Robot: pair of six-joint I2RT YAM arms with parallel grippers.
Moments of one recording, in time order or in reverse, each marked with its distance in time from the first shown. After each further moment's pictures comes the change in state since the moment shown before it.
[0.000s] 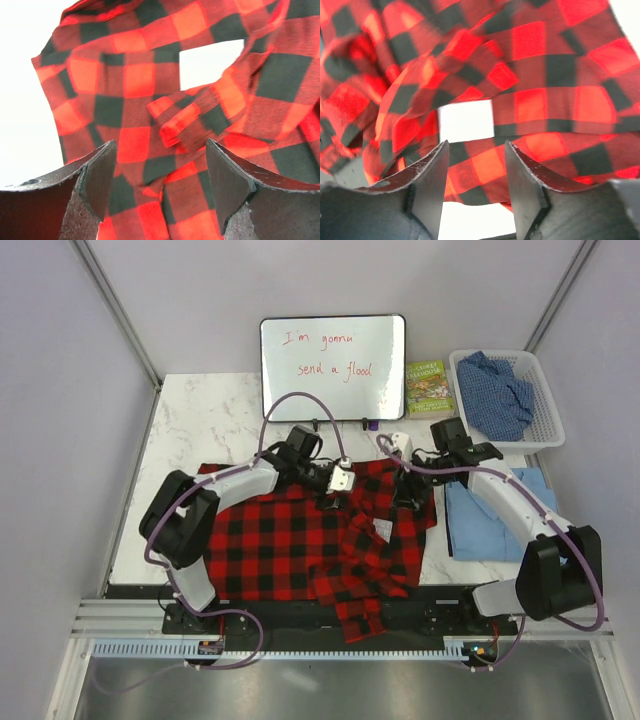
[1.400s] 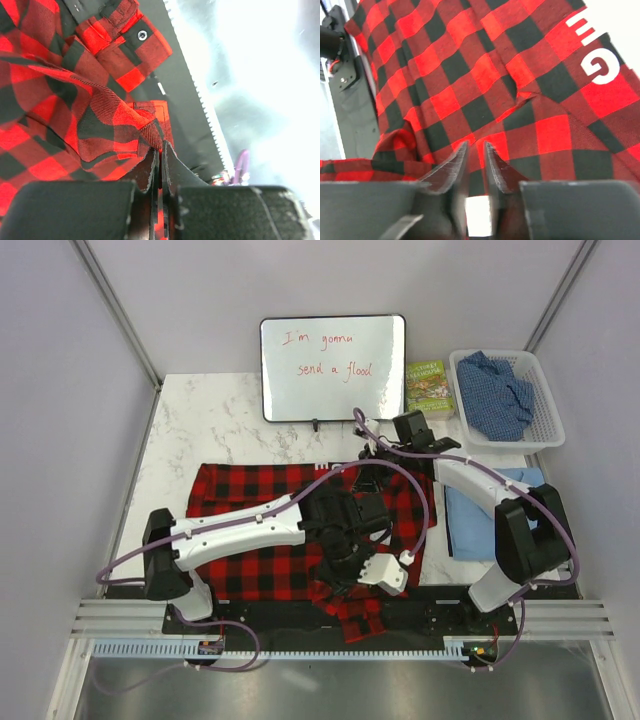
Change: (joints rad) left arm -0.686 -0.126 0.468 -1.114 -0.417 -0.397; right arm 0.122 0.262 0.103 0.390 -0.115 0.484
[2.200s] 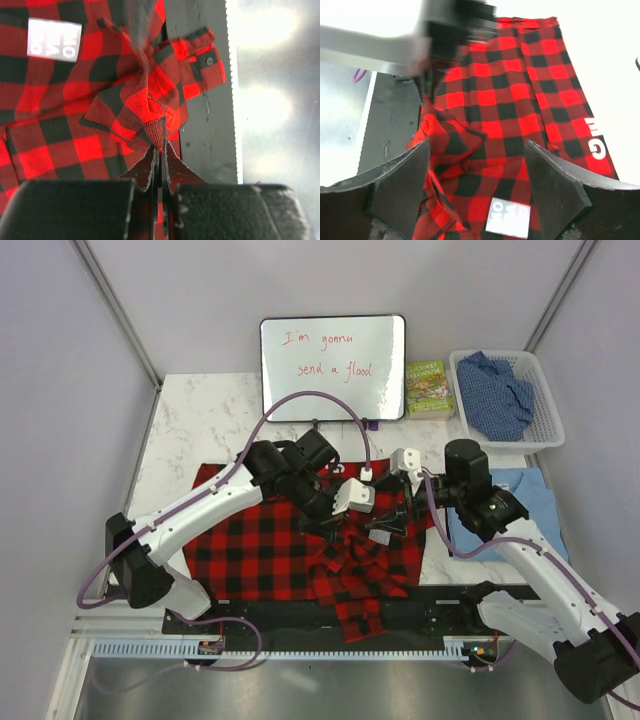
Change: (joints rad) left arm 0.387 -0.146 -0.117 0.186 0.158 -0.032; right arm 0.008 -0.663 -0.267 0.057 -0.219 -0.153
